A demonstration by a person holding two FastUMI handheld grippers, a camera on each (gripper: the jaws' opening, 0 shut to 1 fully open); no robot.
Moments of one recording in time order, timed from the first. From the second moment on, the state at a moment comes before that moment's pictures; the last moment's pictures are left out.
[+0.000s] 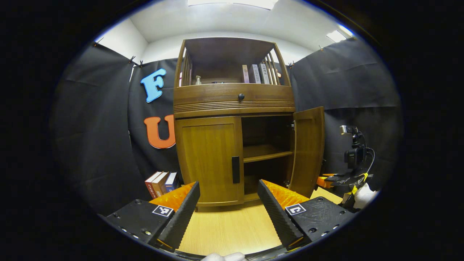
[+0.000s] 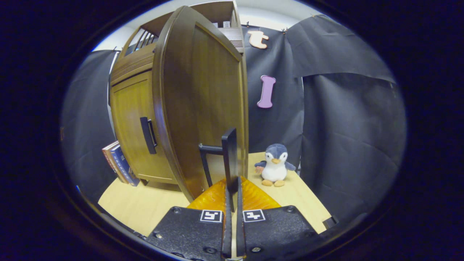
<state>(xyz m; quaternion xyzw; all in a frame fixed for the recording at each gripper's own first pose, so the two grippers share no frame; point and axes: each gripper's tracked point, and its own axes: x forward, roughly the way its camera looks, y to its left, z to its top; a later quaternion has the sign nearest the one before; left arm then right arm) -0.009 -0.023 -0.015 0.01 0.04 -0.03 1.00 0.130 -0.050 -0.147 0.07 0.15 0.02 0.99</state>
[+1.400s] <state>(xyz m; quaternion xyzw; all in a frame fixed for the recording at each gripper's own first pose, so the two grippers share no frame) -0.006 -0.184 0.000 -0.01 0.04 0.03 1.00 0.150 -0.159 -0.154 0.06 0.16 0.17 0.97</state>
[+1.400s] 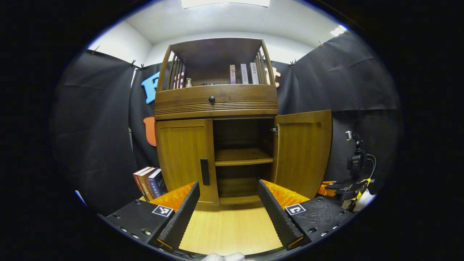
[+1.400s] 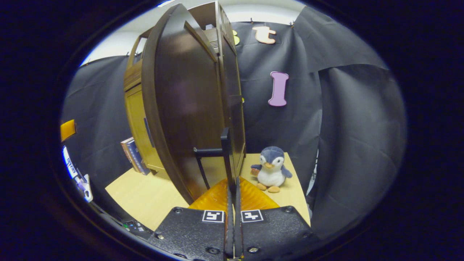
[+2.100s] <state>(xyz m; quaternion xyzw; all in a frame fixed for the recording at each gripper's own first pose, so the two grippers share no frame) -0.007 -0.175 0.014 0.00 0.03 0.04 1.00 0.138 -0.168 -0.151 0.01 0.17 0.20 0.97</state>
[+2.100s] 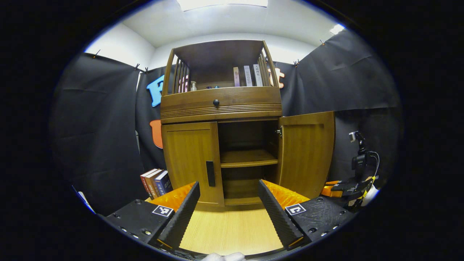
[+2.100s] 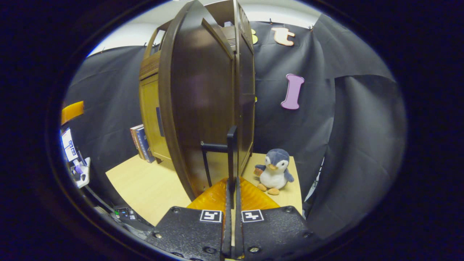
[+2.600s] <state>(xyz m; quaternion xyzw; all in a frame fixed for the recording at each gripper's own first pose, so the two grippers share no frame) 0.016 -0.156 0.019 0.00 0.02 -0.01 1.00 0.079 -0.202 -0.081 0.04 0.13 0.10 0.99</state>
